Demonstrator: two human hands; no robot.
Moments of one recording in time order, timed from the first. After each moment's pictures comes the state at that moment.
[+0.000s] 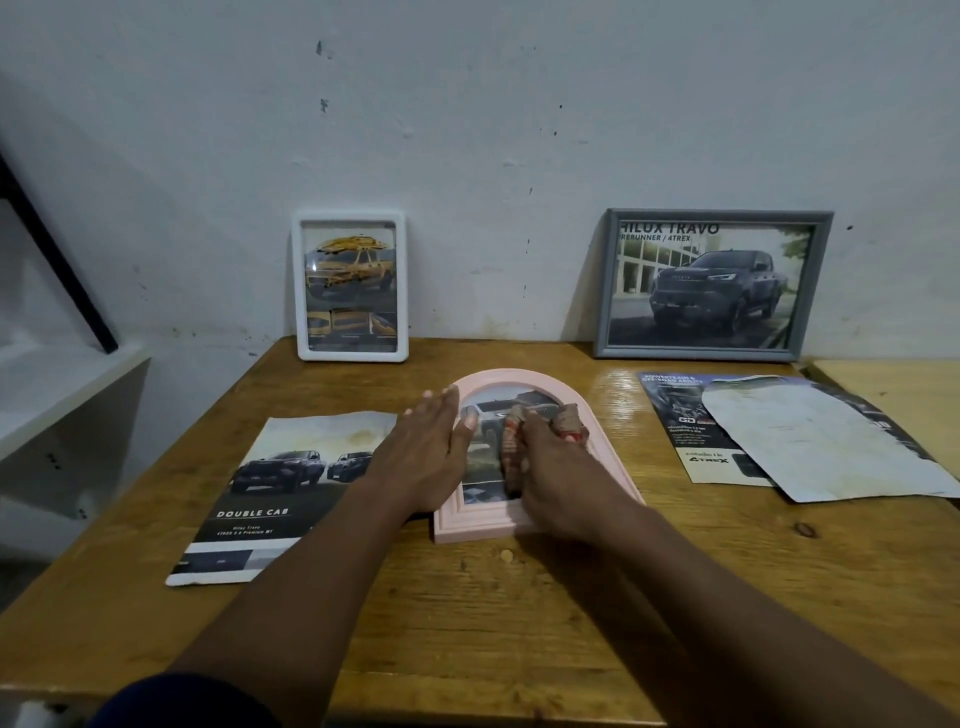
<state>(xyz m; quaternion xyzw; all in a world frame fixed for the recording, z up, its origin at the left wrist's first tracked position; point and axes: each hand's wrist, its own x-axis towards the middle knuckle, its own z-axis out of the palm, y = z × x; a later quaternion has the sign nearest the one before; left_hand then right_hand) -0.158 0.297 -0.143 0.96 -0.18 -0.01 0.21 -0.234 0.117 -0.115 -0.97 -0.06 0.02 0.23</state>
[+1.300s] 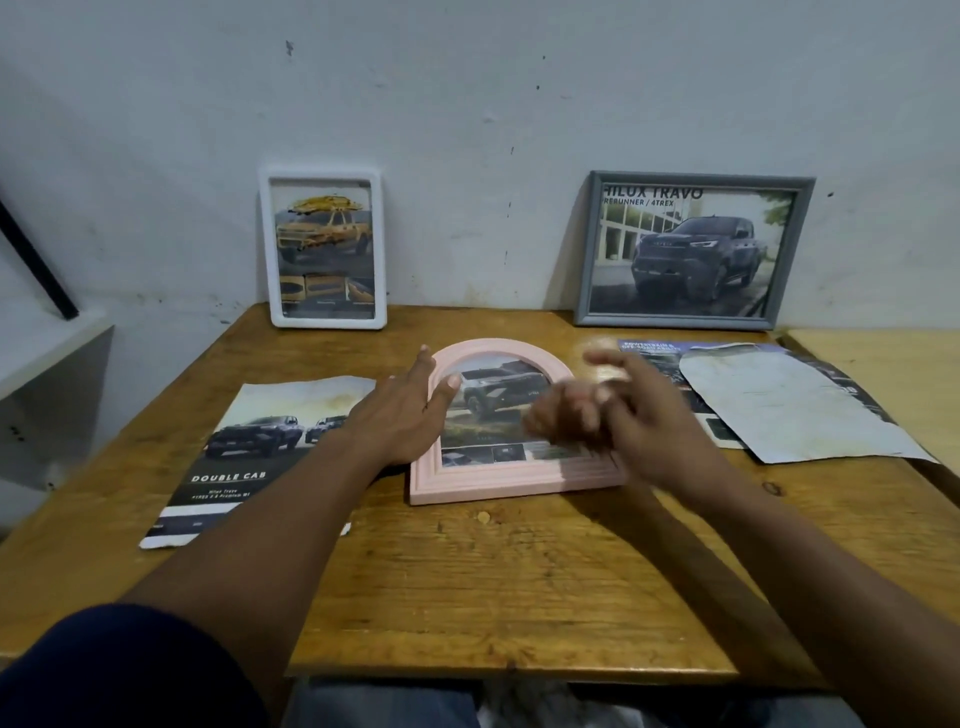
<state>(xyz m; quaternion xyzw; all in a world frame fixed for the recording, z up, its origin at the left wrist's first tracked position) -0.150 0.299 -0.136 0.96 -0.15 -0.04 0.21 -0.268 0.047 -0.096 -0.87 -0.04 -0.15 0.46</state>
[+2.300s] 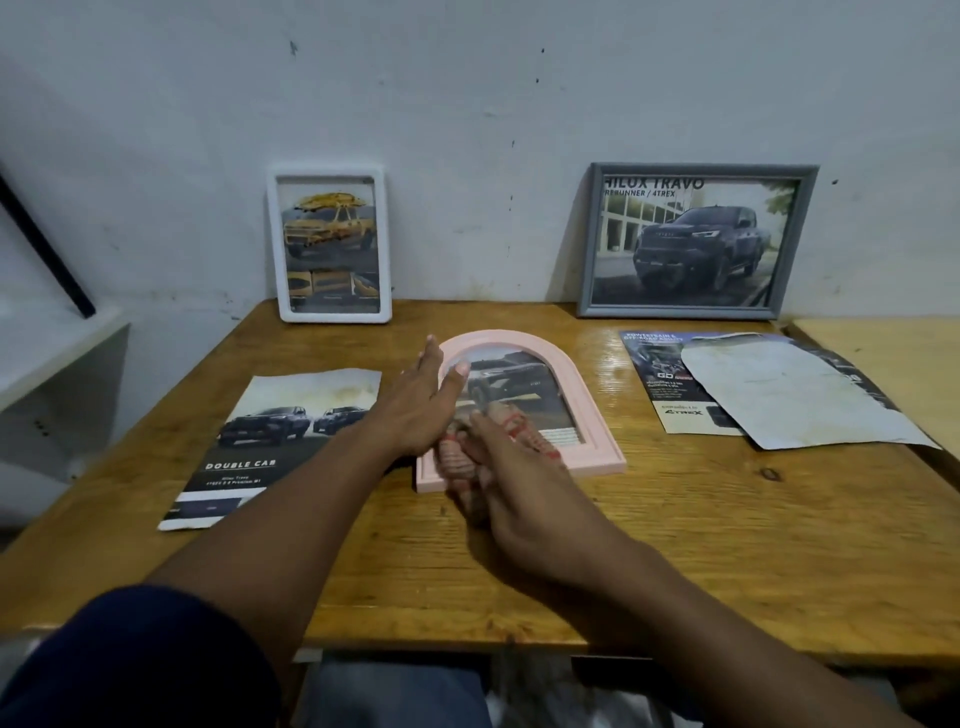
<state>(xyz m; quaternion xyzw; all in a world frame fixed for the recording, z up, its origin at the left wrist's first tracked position) -0.165 0.288 -0.131 0.94 -0.13 -0.07 0.32 -0.306 0.137 -0.126 -0.93 -0.16 -0.07 0.33</state>
